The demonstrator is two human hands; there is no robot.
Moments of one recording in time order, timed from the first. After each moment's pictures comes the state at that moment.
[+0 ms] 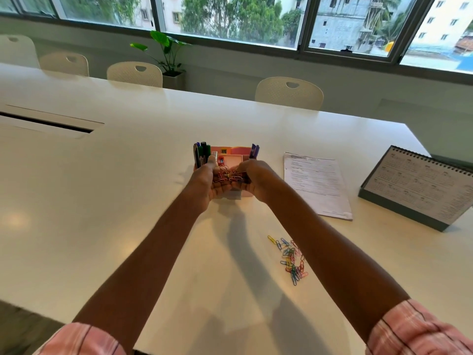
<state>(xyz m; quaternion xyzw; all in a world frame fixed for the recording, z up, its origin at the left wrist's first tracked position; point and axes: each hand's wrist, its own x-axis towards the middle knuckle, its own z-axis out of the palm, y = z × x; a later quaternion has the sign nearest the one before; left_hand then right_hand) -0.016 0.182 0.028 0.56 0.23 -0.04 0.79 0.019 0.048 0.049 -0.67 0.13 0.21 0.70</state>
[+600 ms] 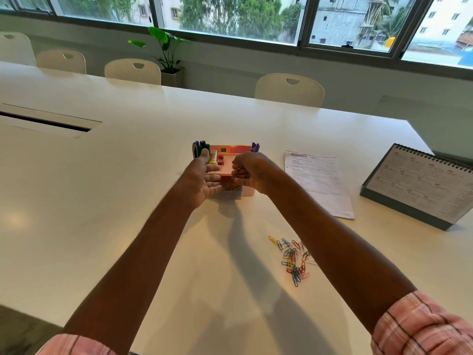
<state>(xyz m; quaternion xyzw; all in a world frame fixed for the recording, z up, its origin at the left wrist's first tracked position) 0.003 0.203 0.025 0.58 0.23 -0.11 0.77 0.040 0.056 0.057 -0.73 0.14 0.22 0.63</state>
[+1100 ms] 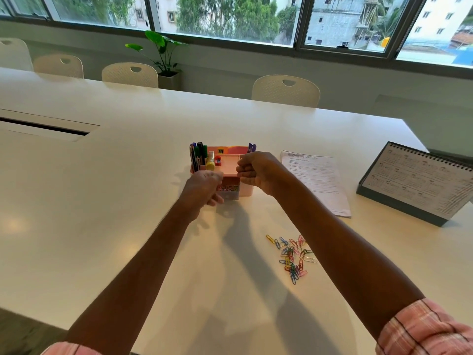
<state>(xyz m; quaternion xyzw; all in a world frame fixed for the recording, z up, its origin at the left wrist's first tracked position) -0.020 0.194 0.010 0.80 0.14 -0.04 0.58 0.037 0.031 0.053 -0.70 0.12 0.18 0.68</state>
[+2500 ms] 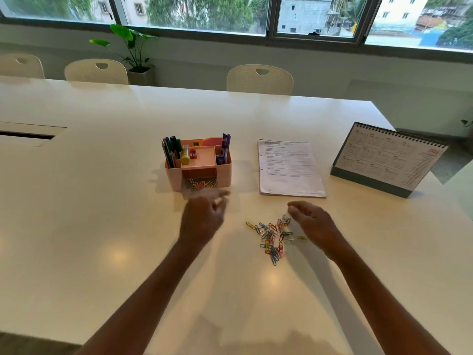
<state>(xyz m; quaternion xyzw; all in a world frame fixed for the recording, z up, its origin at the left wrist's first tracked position) -0.082 0.133 -0.040 0.90 -0.09 0.21 0.36 -0.092 -0.151 -0.046 -0.88 0.05 0.04 0.47</state>
